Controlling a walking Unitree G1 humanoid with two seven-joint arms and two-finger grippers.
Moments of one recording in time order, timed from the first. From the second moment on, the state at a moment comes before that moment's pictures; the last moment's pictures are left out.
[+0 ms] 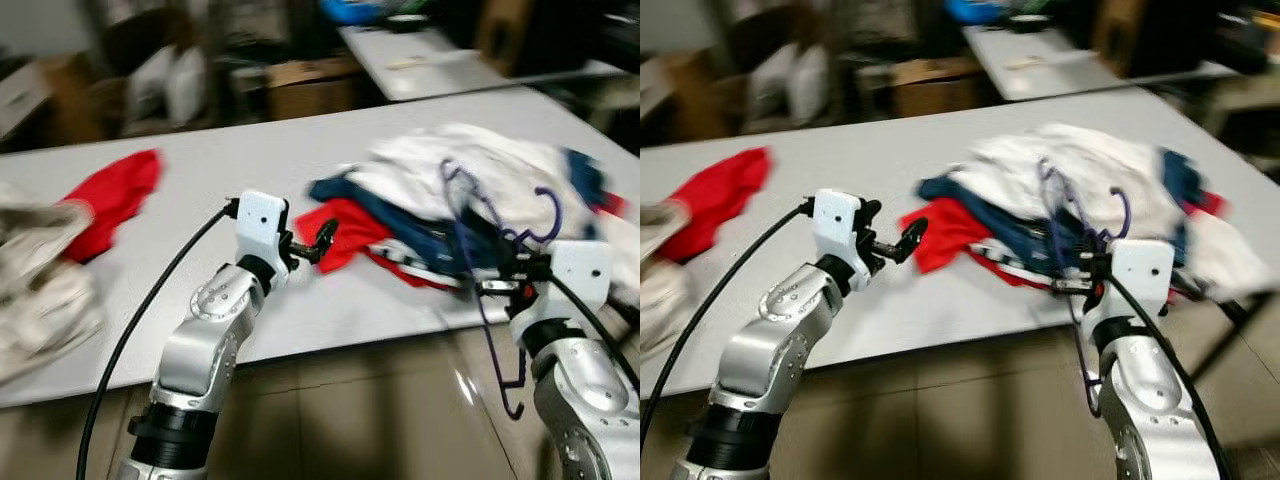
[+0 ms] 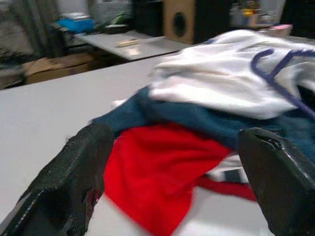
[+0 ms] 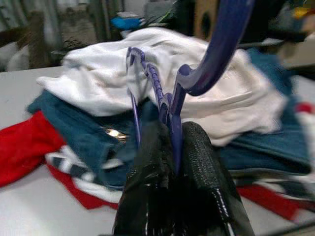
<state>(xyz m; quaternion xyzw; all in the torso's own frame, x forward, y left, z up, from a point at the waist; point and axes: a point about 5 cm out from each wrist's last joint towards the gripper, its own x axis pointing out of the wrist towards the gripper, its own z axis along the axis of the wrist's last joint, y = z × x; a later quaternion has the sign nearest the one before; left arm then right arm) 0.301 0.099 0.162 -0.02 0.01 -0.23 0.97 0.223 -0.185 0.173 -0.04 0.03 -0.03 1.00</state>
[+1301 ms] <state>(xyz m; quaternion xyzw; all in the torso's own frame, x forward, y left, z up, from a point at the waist) 0.314 0.117 0.168 -0.04 -0.01 -0.14 0.99 0.236 -0.179 0.185 -0.06 -0.01 0.05 1.00</state>
